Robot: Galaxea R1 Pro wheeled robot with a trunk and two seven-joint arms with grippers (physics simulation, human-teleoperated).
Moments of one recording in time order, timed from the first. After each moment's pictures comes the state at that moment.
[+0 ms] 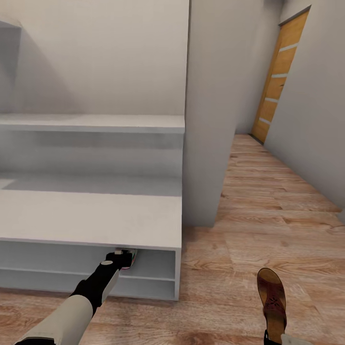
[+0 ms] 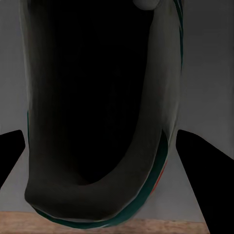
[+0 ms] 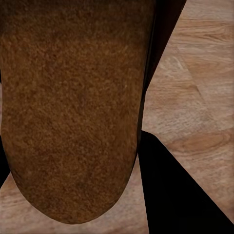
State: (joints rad) left arm -0.69 -0.03 -0.03 -0.47 -0.03 0.17 0.06; right arm -0.29 -0.10 -0.28 -0.22 0.16 -0.53 -0.27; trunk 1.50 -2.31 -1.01
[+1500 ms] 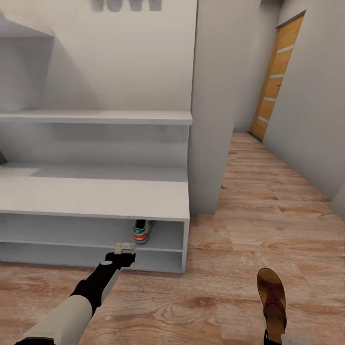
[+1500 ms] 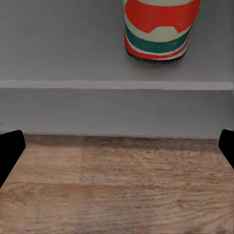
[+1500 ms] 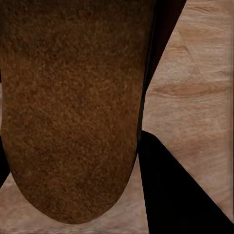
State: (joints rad) left arm -0.69 -0.02 -0.03 -0.47 -0.03 0.16 0.06; right arm -0.29 -0.10 -0.28 -0.22 0.16 -0.53 -0.27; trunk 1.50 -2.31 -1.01
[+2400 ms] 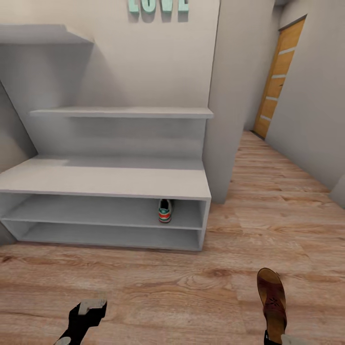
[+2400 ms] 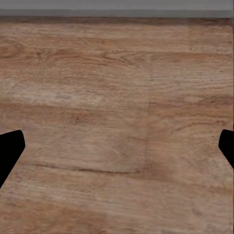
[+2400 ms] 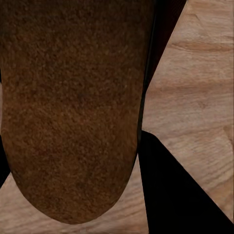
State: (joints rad) left arm -0.33 0.12 0.00 -0.46 0.06 -0.23 0.02; right arm -0.29 -0.10 -0.28 -0.22 0.17 -0.53 -0.27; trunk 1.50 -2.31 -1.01
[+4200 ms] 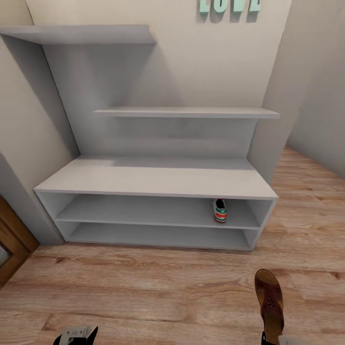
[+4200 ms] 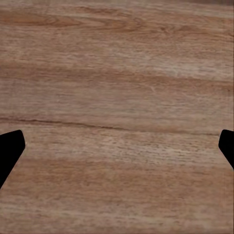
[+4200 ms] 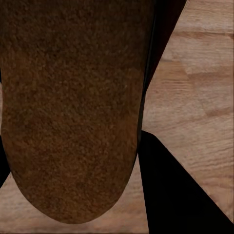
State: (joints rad) left arm -0.20 0.20 0.03 -0.45 0.17 -0.35 -0.26; right arm -0.29 -0.09 -0.27 -0.21 0.16 -0.54 -0.27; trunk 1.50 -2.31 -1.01
